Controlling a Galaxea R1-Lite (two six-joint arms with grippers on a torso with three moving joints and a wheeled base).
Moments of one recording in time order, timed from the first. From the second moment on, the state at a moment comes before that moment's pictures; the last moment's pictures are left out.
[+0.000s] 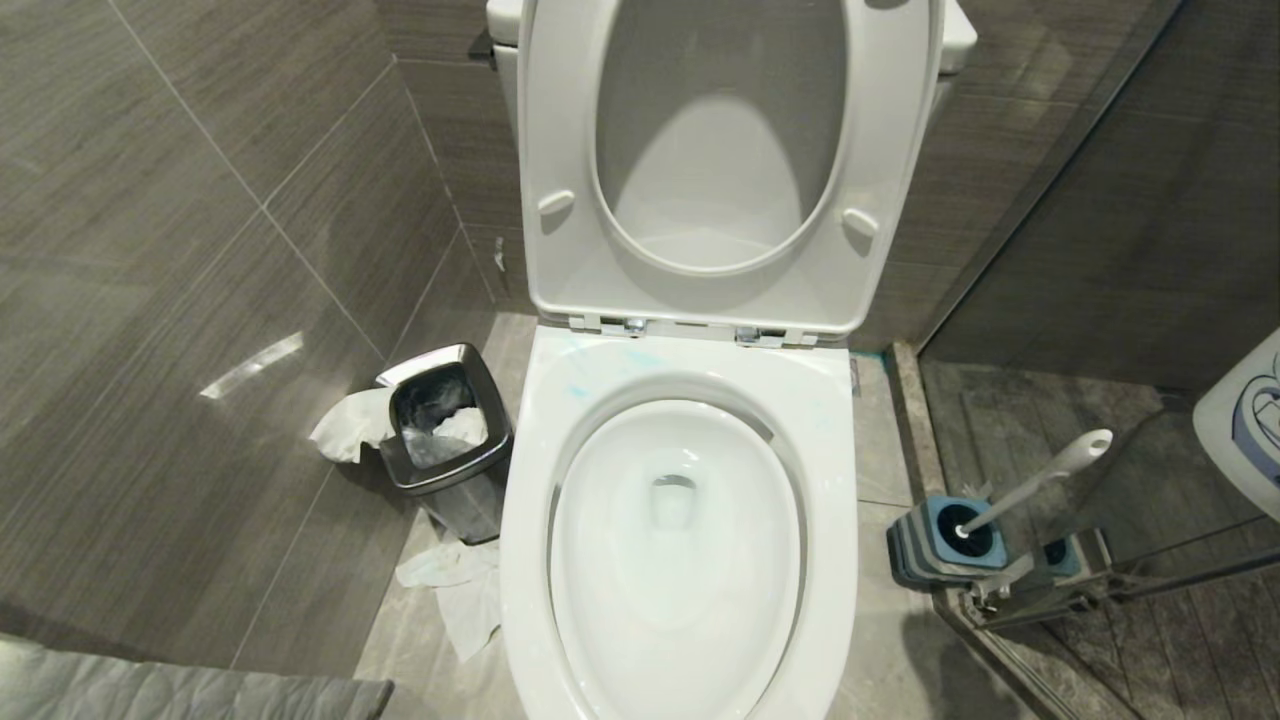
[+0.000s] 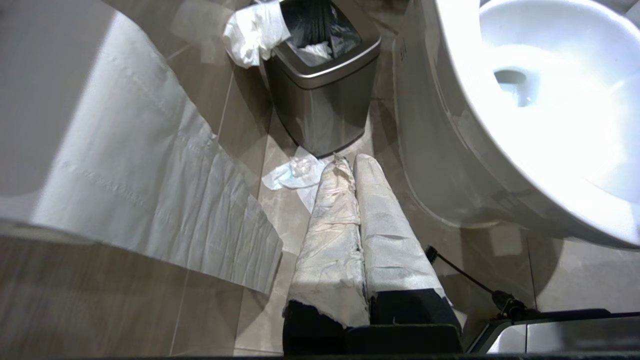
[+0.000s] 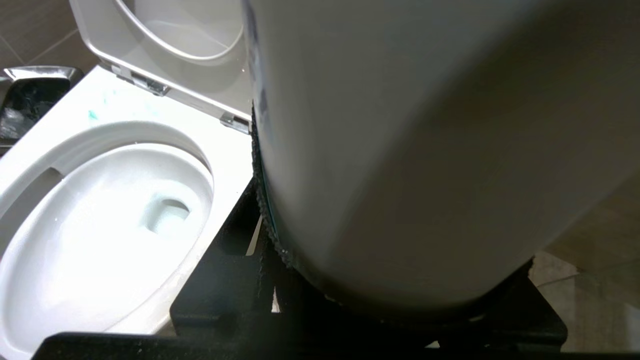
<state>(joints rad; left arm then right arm) -0.01 0.00 -0.01 0.03 -0.02 0.02 -0.08 0.77 -0.81 -0.09 0.26 -0.18</state>
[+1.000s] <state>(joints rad) -0.01 0.00 0.00 0.00 -0.01 0.02 0.30 1.11 -1.02 -0.20 -0.18 -0.13</state>
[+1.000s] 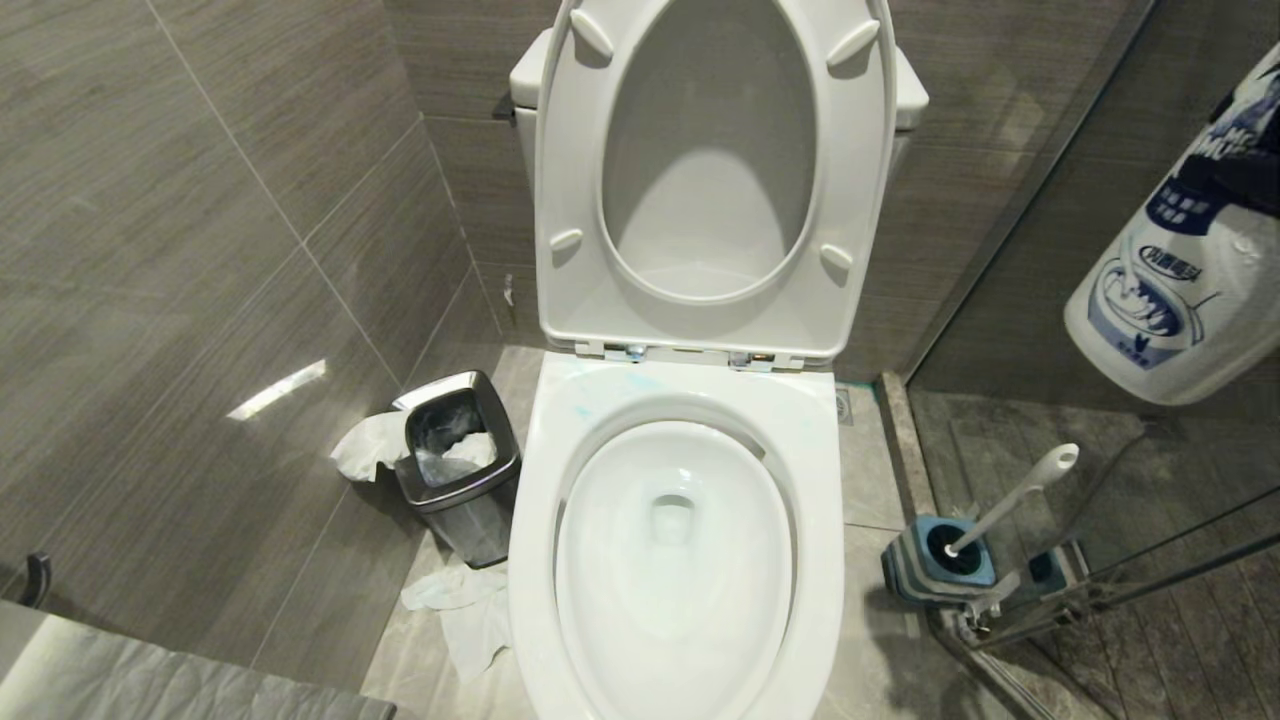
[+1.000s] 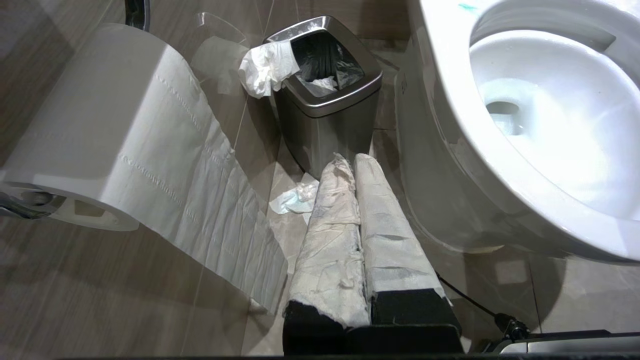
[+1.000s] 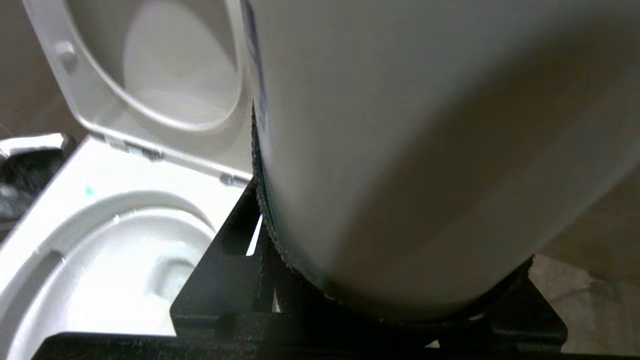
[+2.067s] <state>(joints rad) -0.01 0.00 0.00 0.00 -0.02 0.03 0.66 1.53 -1.06 -0.30 -0.63 -0.54</state>
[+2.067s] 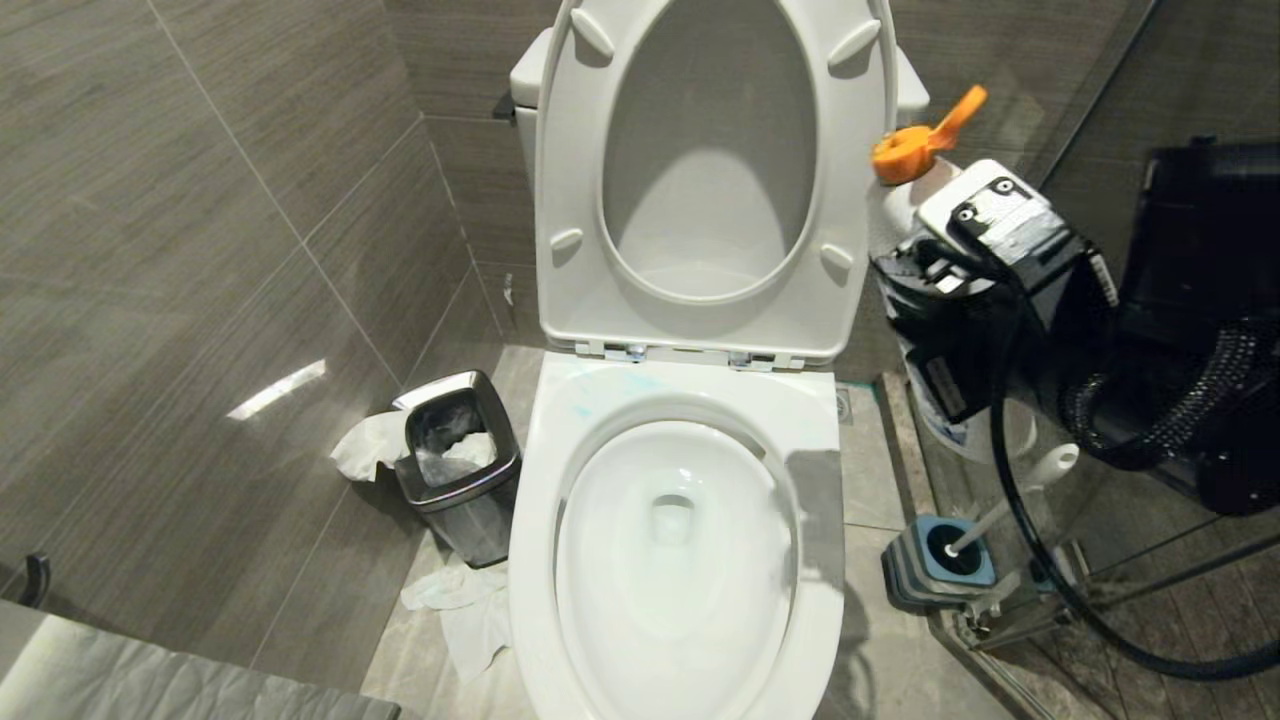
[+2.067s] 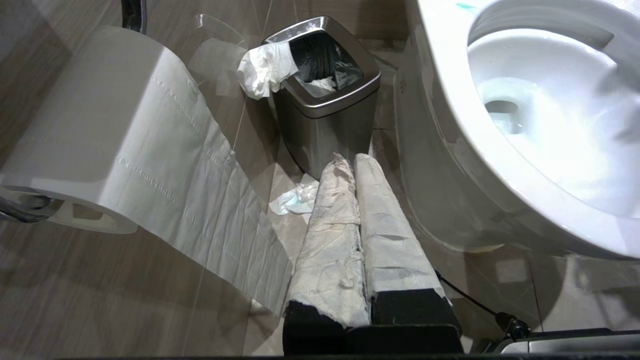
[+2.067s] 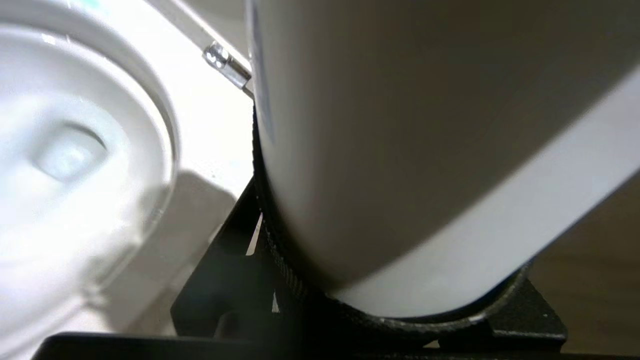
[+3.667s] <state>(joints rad) -0.01 0.00 0.00 0.00 -0.01 0.03 0.71 1.82 -1.27 -0.30 -0.85 -1.48</state>
